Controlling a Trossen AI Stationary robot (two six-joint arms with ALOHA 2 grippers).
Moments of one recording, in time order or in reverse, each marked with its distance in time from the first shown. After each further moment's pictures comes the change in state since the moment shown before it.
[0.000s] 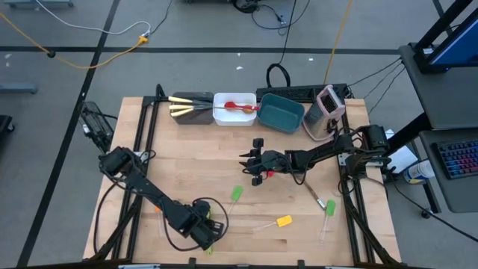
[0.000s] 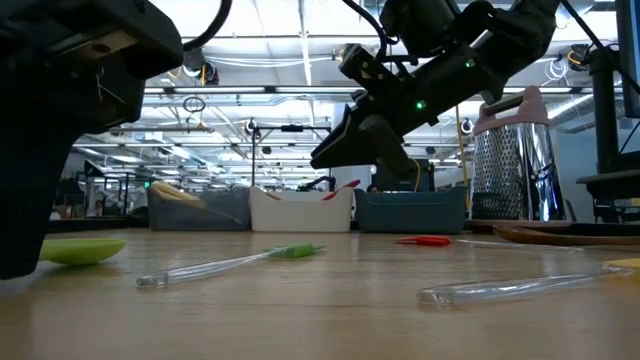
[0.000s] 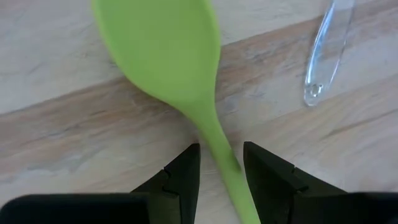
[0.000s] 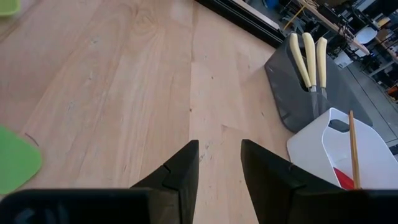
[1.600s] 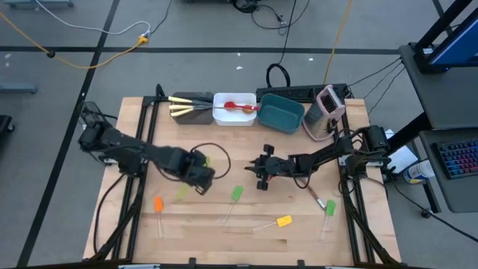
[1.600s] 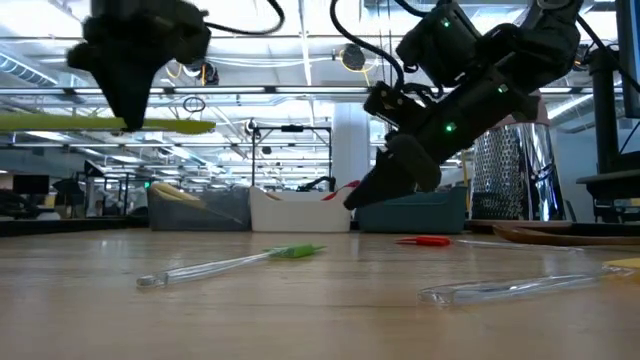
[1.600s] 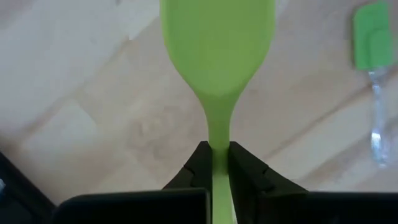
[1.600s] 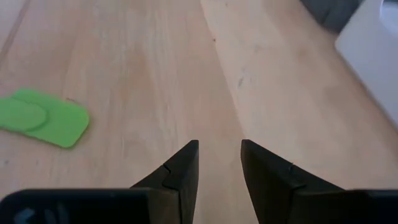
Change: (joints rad) left arm 0.410 -0.396 -0.003 -0.529 -0.028 0.817; right arm 0.029 0.000 -0.117 -0.053 -0.005 0.450
